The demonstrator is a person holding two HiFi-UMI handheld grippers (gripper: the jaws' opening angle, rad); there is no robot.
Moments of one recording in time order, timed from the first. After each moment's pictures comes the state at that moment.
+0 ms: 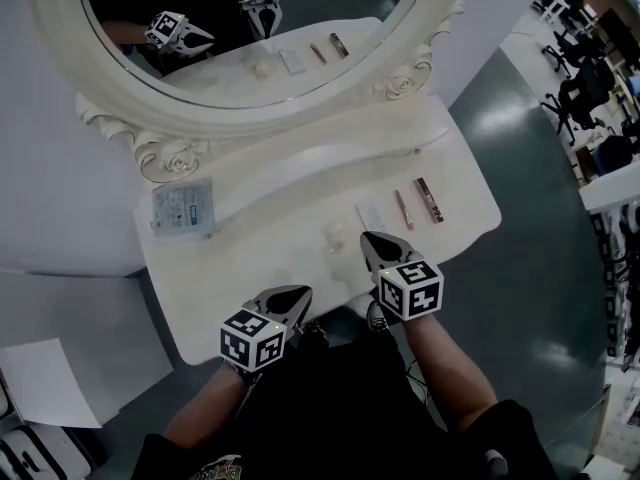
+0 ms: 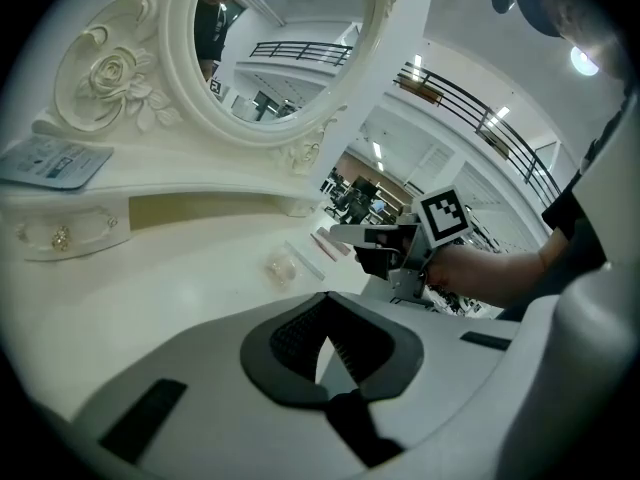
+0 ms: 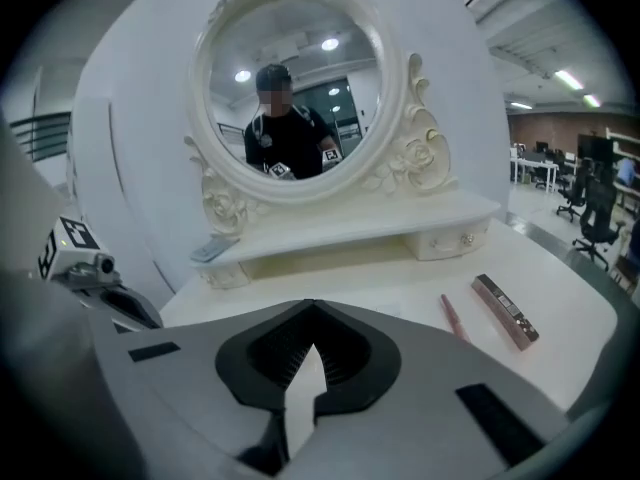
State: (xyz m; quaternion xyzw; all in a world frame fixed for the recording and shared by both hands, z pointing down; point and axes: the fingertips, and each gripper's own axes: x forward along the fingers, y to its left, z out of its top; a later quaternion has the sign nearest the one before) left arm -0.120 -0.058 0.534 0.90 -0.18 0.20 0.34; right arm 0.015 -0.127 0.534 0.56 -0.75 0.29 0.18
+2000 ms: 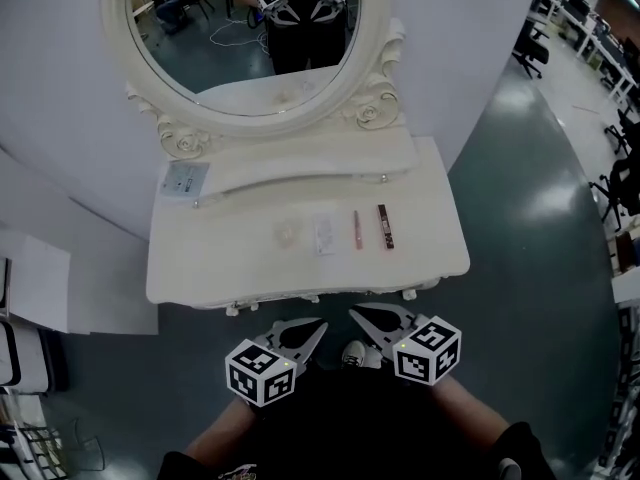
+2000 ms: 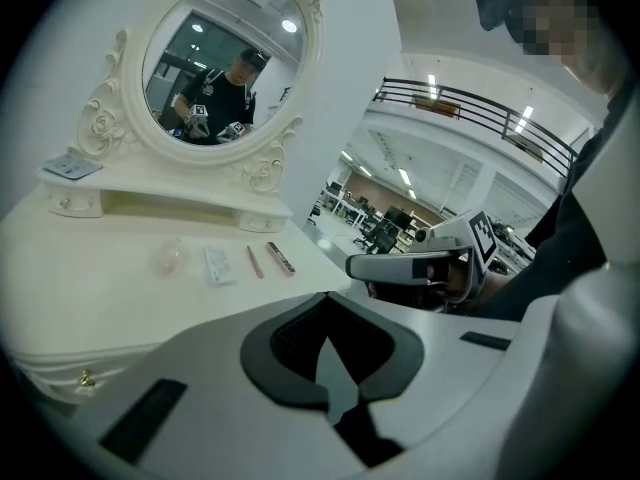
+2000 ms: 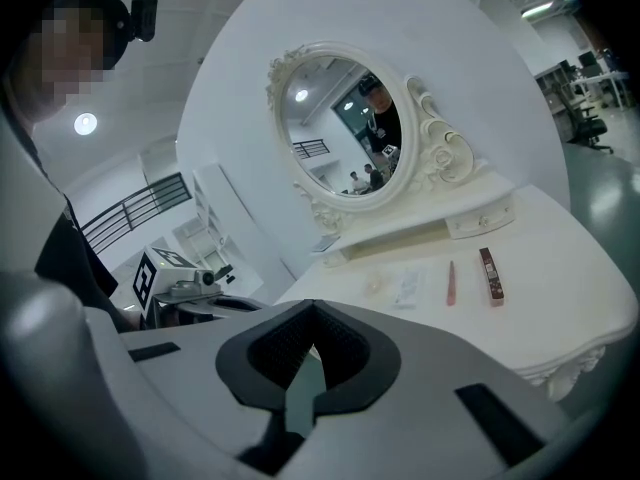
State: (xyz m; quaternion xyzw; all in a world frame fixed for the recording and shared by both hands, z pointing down) left arm 0.087 0.083 0.464 0.88 -0.33 0.14 0.32; right arm 0.133 0.058 0.449 0.28 -0.90 0.33 0.09
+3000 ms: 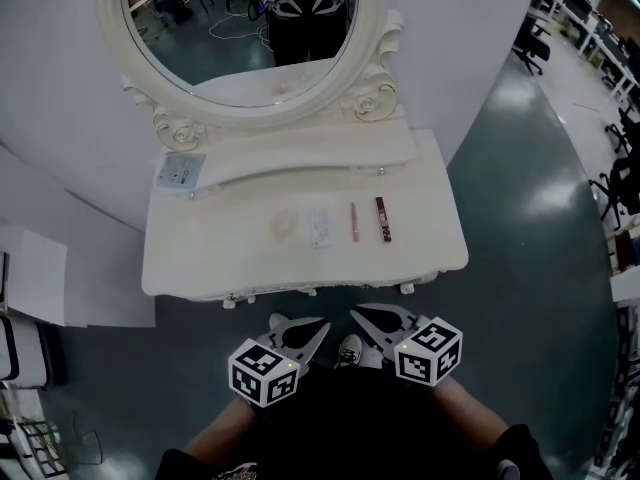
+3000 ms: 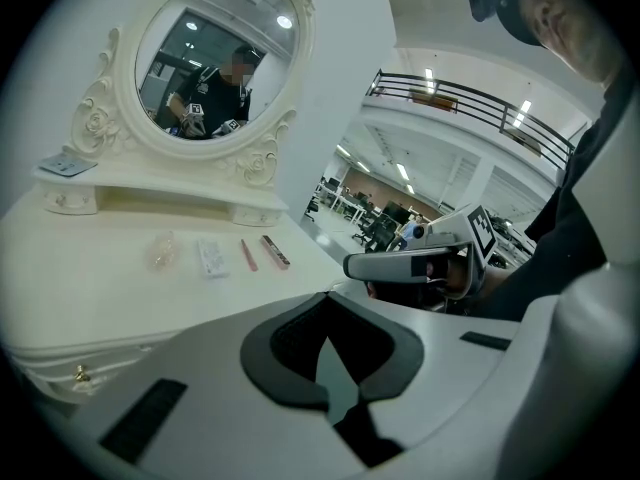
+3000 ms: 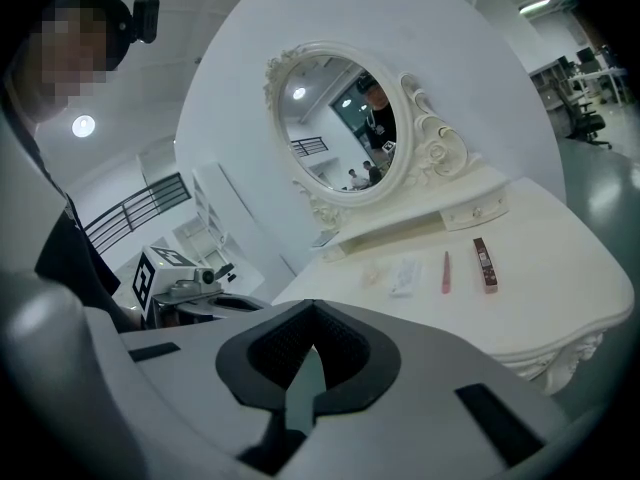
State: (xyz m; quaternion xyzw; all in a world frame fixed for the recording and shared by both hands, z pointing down) left arm 0.102 0.096 0.470 0.88 -0.32 0.15 0.31; right arm 0.145 0.070 0.455 0.28 -0.89 0.34 0.09
